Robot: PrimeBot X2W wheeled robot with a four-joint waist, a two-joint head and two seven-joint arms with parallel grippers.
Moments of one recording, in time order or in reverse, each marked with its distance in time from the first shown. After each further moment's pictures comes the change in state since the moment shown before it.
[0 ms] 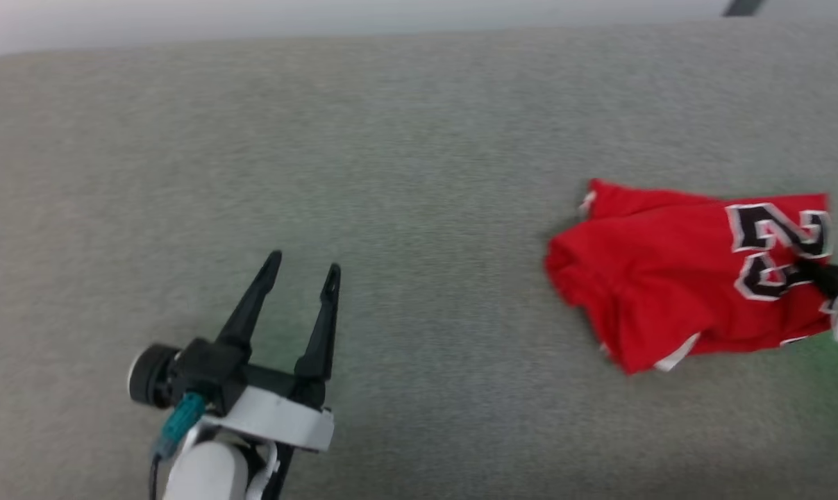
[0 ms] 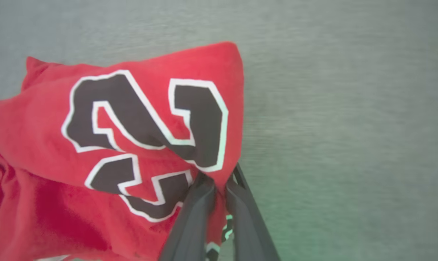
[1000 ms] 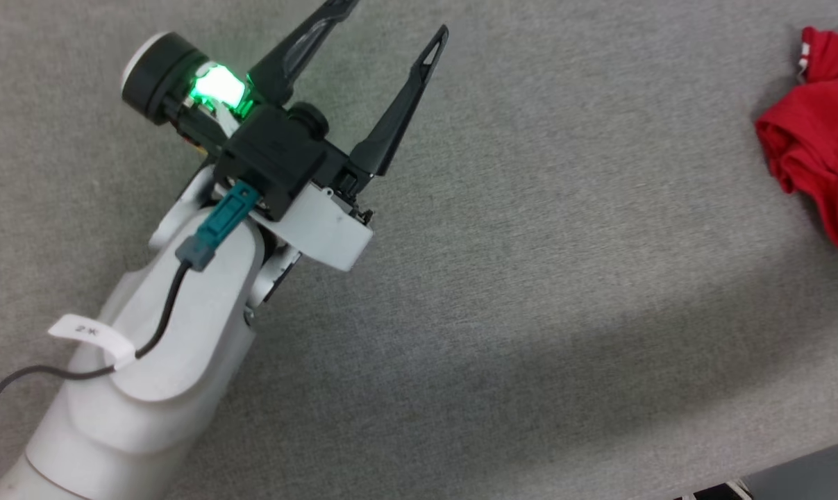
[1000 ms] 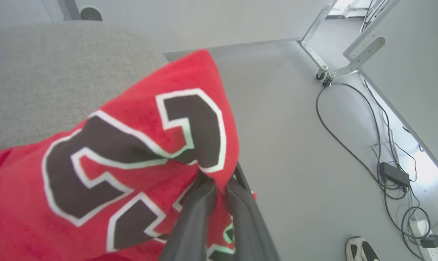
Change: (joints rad) left arm -0.666 0.211 -0.360 0.070 -0.003 0.000 0.000; right arm -0.467 -0.046 -0.044 0.589 -0.179 0.000 -0.496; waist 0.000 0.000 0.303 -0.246
